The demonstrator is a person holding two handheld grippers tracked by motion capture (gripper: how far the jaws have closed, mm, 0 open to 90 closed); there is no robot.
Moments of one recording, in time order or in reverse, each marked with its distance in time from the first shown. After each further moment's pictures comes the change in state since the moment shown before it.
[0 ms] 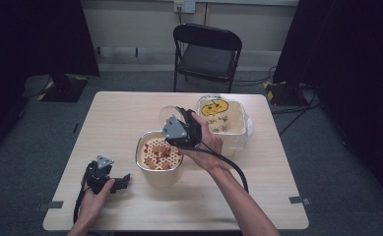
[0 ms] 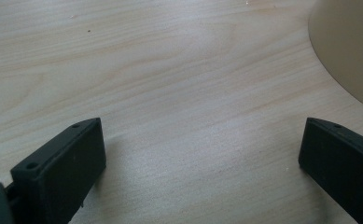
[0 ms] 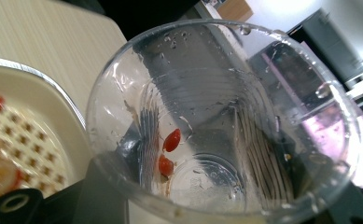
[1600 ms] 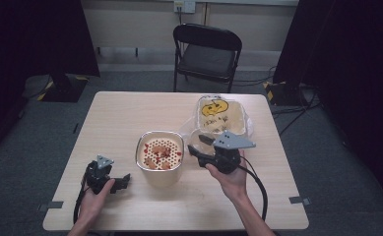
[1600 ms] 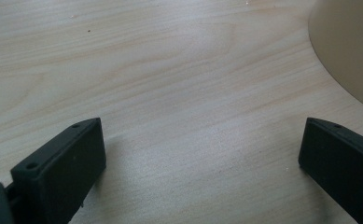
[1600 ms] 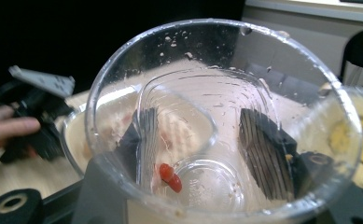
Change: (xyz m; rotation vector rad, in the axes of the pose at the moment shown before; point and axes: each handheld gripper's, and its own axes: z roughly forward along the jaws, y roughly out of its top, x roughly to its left) left arm 0.000 0.000 0.000 0.001 0.000 0.001; right arm -0.013 -0.083 -0.079 -0.118 0.336 0.641
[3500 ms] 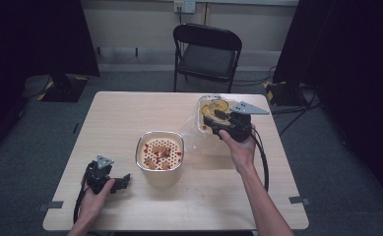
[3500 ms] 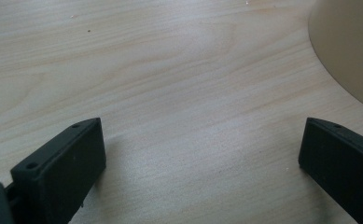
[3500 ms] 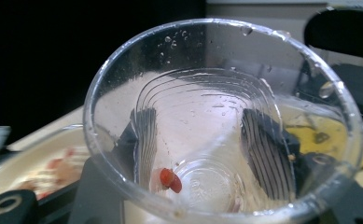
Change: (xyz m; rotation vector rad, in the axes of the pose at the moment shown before) left arm 0.000 0.000 0.000 -0.001 0.000 -0.001; right arm -0.088 0.024 0.025 -0.006 -0.089 0.175
